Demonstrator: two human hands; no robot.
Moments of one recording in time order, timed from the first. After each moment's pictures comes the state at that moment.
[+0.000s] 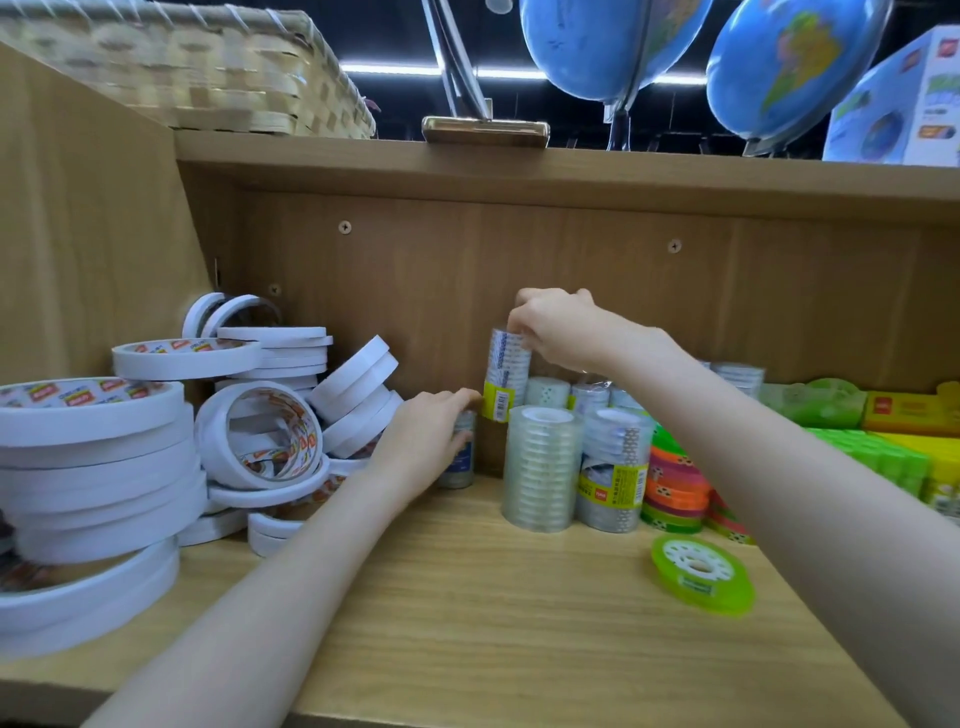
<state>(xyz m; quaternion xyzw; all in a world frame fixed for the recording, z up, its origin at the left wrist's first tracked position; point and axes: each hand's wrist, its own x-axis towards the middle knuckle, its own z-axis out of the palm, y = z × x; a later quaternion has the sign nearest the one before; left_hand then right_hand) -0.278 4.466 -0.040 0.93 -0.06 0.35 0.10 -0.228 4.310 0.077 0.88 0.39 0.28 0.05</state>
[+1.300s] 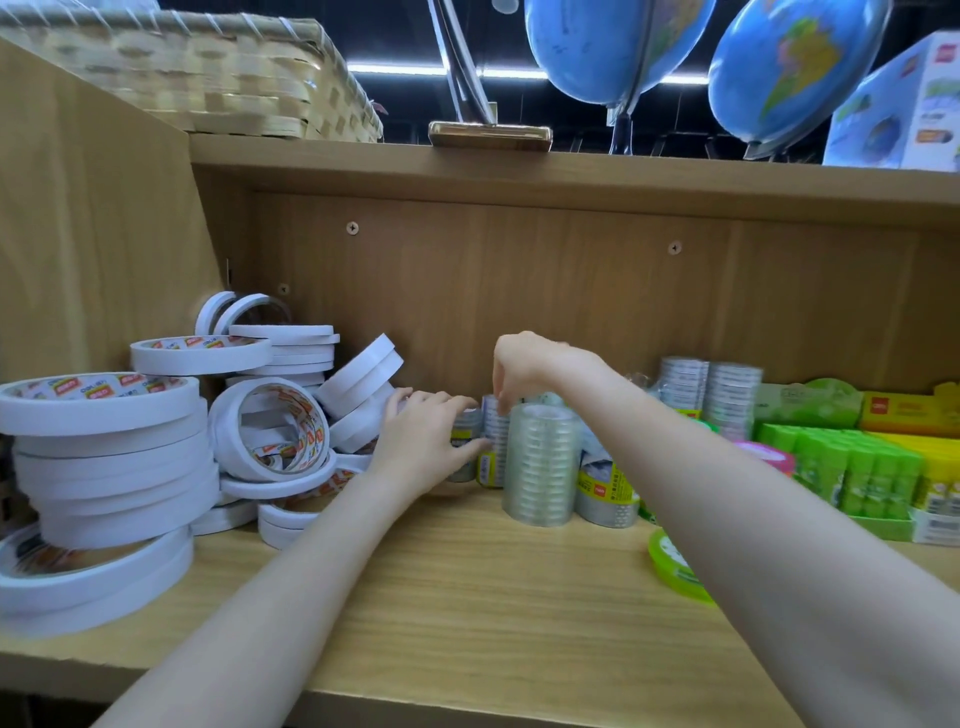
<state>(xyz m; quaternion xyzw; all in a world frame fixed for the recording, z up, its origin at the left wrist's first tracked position) -0.287 4.464 -0.045 0.93 0.02 0.36 0.03 -0.233 4.341 0.055 0.94 0.32 0.12 0.01</state>
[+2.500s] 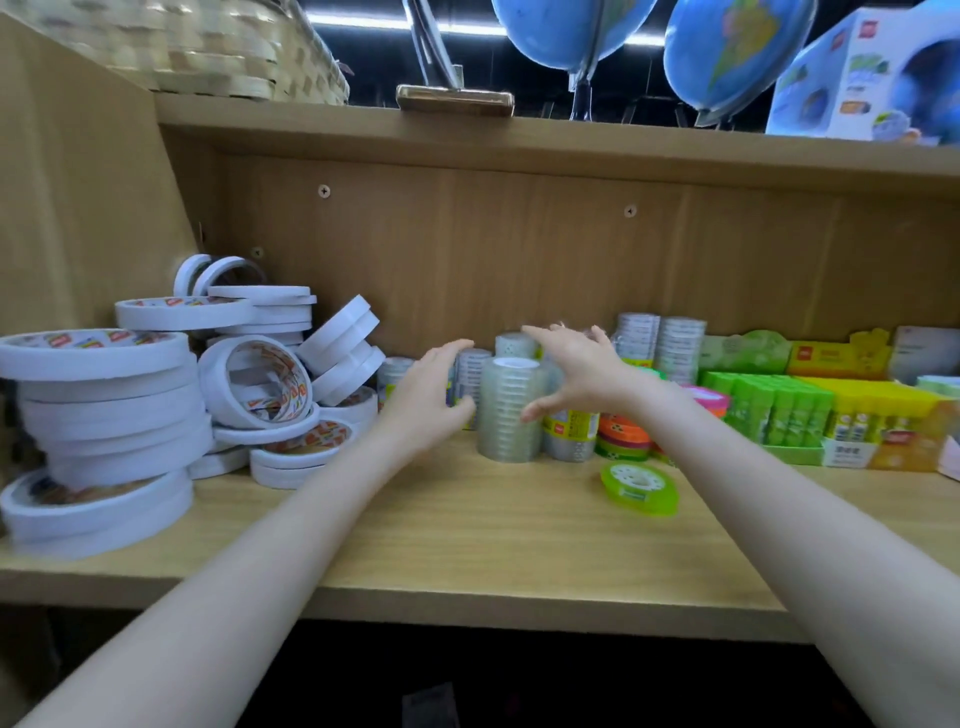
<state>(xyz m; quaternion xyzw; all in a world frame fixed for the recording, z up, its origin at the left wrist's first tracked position) -0.318 4.431 -0.043 0.90 -0.09 0.35 0.25 -0.257 4.246 0.008 0.92 0.34 0.18 -0.06</state>
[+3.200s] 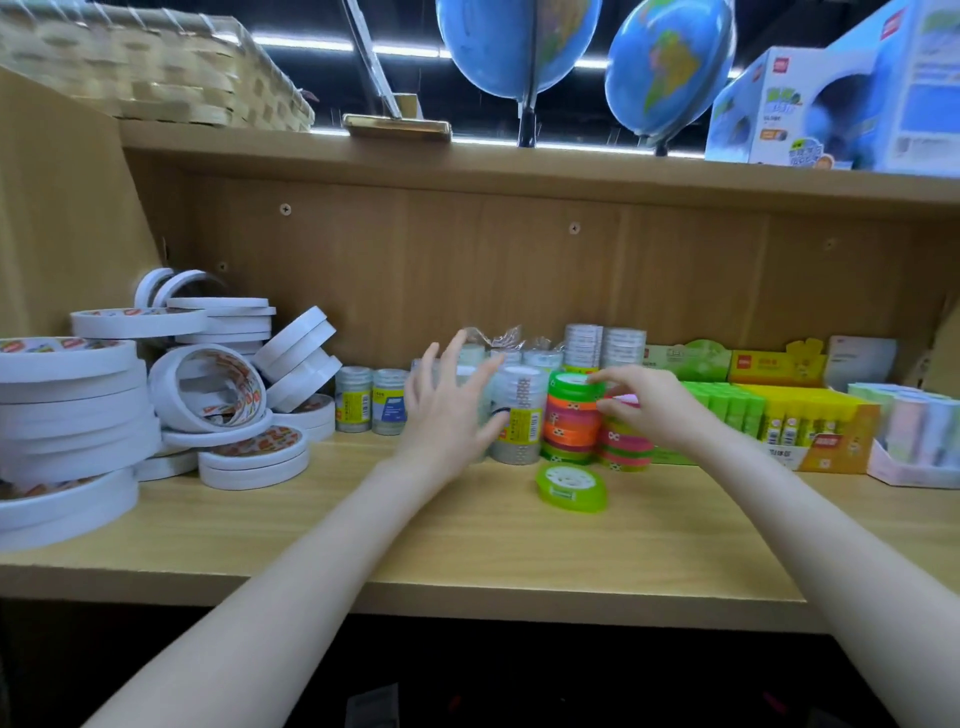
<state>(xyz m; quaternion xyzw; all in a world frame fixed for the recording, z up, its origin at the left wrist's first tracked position) -0.319 4.346 -0.048 0.92 -0.02 0.37 0.10 -0.259 4.129 -0.011 0.91 0.29 0.24 -0.18</state>
